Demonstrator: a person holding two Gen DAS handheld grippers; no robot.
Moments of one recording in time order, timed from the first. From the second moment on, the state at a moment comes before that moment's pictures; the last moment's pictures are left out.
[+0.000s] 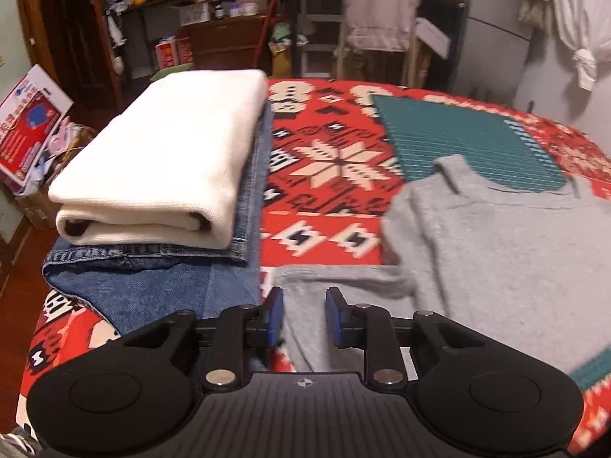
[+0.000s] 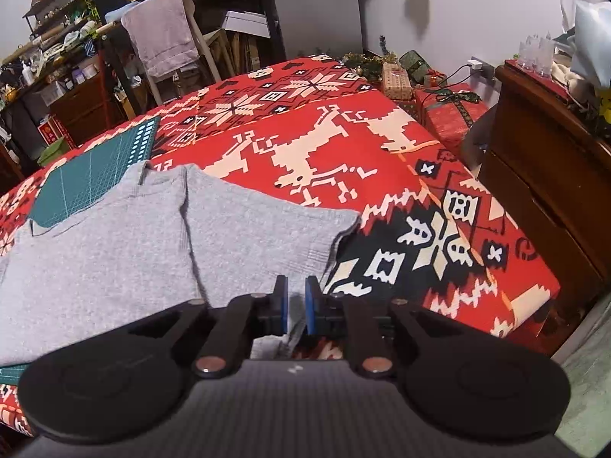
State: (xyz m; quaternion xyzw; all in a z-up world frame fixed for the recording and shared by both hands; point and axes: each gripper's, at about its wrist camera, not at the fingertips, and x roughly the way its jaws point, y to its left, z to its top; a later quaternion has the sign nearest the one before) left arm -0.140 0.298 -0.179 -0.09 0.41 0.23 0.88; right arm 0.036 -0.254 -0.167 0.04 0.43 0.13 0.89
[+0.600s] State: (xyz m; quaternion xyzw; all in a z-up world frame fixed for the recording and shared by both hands) left arm -0.164 0.287 -0.151 -0.10 0.35 0.26 0.90; right arm 0.041 -0.258 -0.173 0.06 0.43 0.13 0.89
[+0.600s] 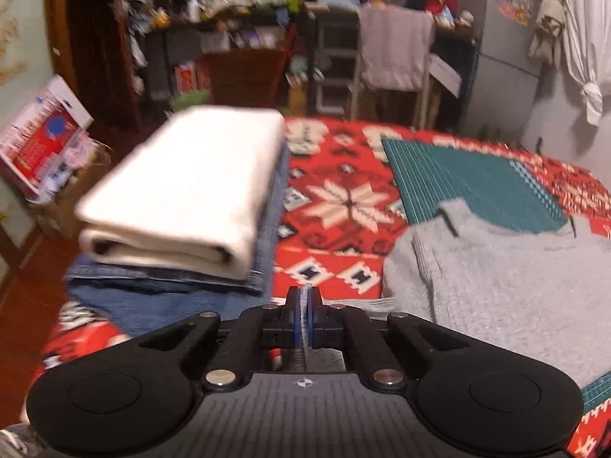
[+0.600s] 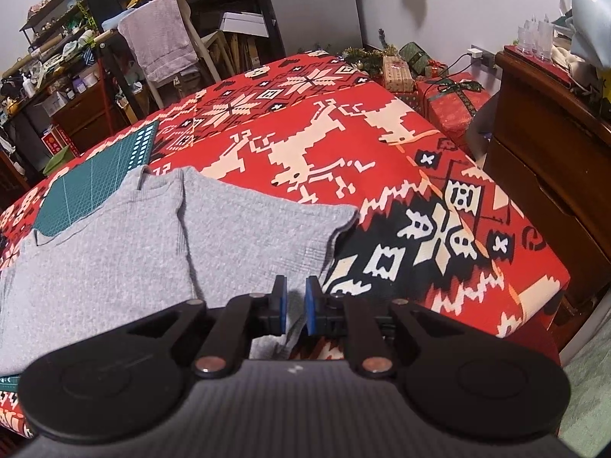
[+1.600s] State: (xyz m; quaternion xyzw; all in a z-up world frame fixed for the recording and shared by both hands) left arm -0.223 0.327 -0.138 -0.14 0.38 0.20 0.89; right arm -0.129 0.131 -0.167 -0.23 0.32 0.66 0.64
